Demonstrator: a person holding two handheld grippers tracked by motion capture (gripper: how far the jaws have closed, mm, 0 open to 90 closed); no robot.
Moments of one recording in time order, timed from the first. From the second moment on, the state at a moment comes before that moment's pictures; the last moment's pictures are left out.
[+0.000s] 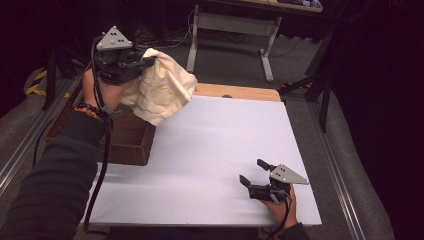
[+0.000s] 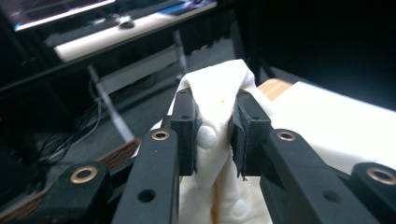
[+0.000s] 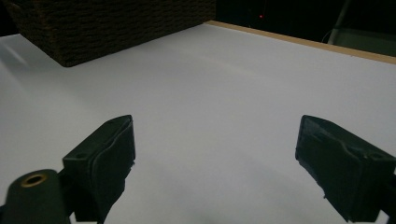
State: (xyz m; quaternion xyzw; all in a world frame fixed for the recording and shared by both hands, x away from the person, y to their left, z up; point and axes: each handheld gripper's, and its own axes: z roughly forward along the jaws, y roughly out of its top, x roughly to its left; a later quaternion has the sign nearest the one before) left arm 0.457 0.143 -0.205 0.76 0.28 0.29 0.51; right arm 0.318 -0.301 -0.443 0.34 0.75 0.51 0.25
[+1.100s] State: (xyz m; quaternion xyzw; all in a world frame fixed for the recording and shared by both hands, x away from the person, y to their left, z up) left arm 0.442 -0.012 -0.295 0.82 0.20 0.20 0.49; right arm 0.319 -0.313 -0.438 0.36 0.73 0.51 0.27
